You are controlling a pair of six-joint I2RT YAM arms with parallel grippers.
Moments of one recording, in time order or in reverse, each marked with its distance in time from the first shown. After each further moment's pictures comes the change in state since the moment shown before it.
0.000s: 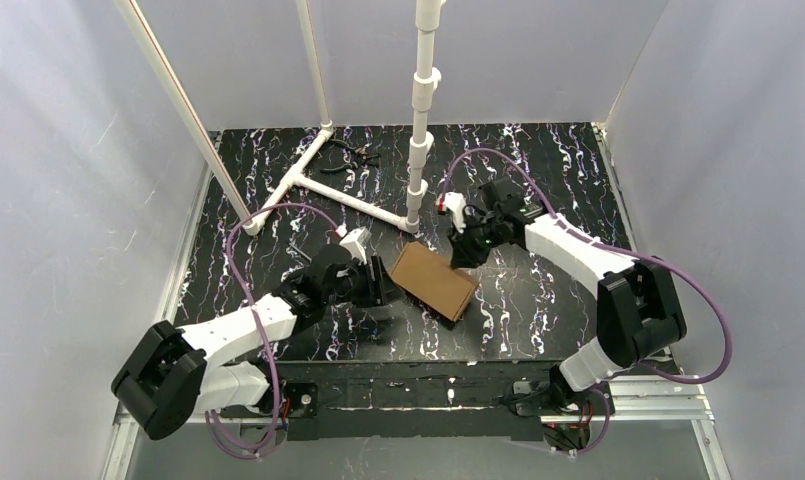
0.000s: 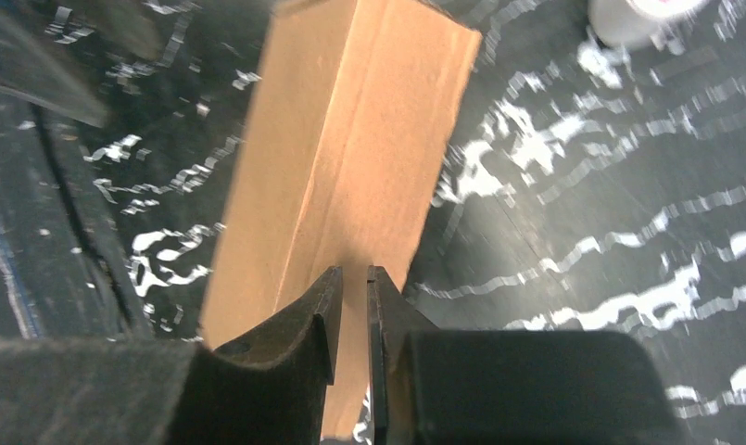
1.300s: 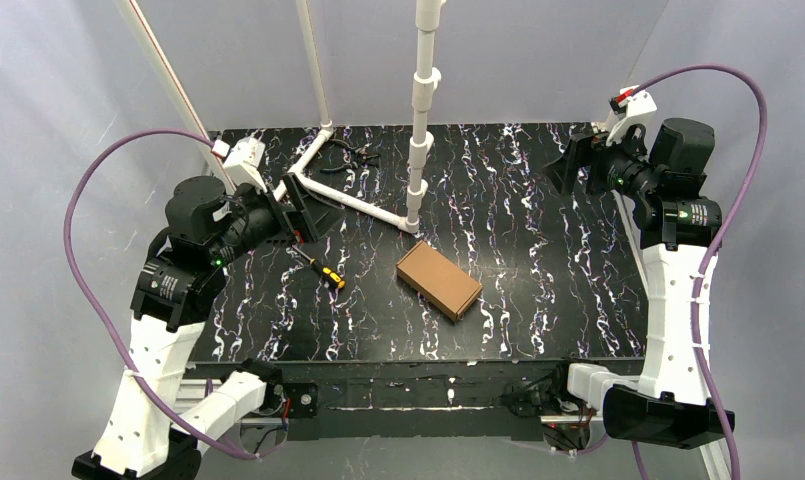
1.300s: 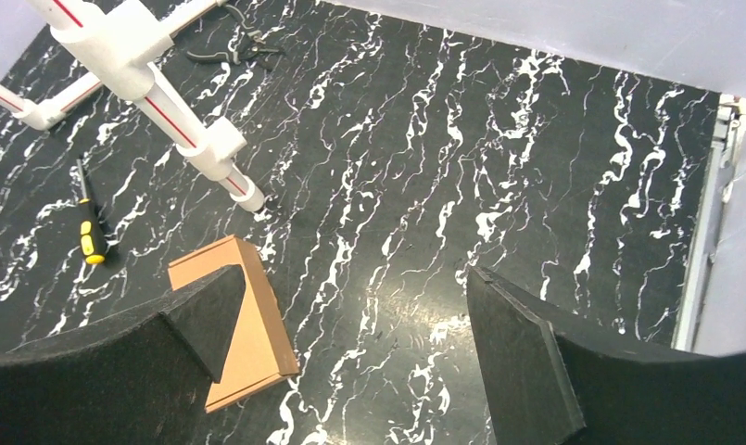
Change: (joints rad) left arm 0.378 -0.270 0.916 -0.908 0.082 0.236; right arm -0.608 -0.415 0.425 -0.201 0.079 0.395
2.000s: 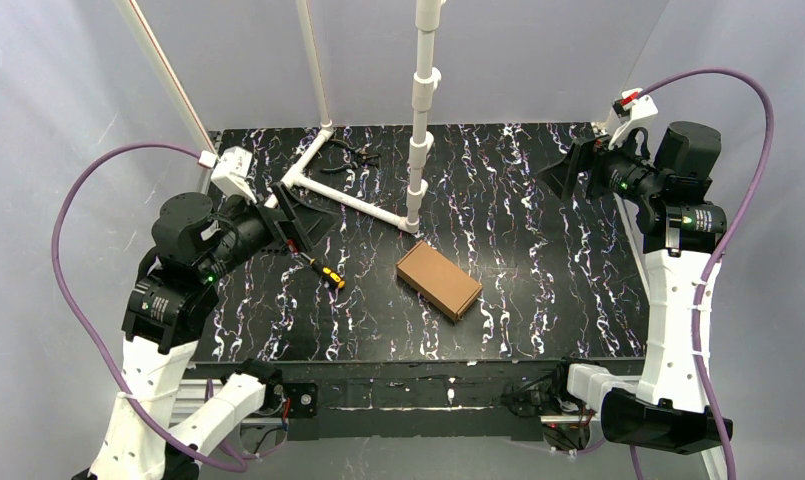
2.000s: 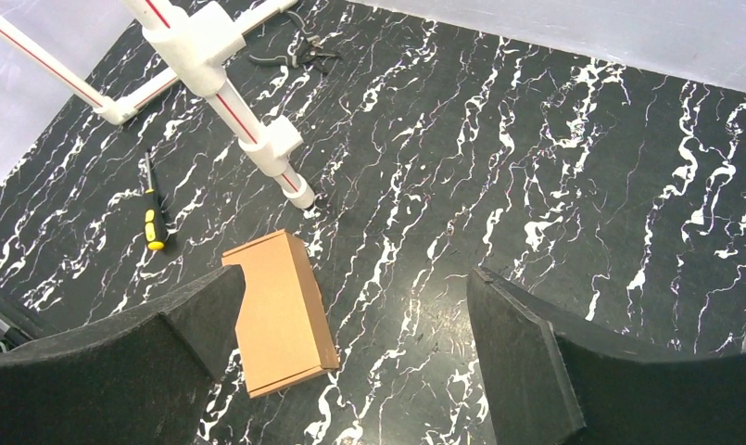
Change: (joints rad) left arm 0.000 -0.077 -0.039 0.037 0.008 -0.052; right arm -0.025 -0.023 0.000 -0.019 -0.130 0.045
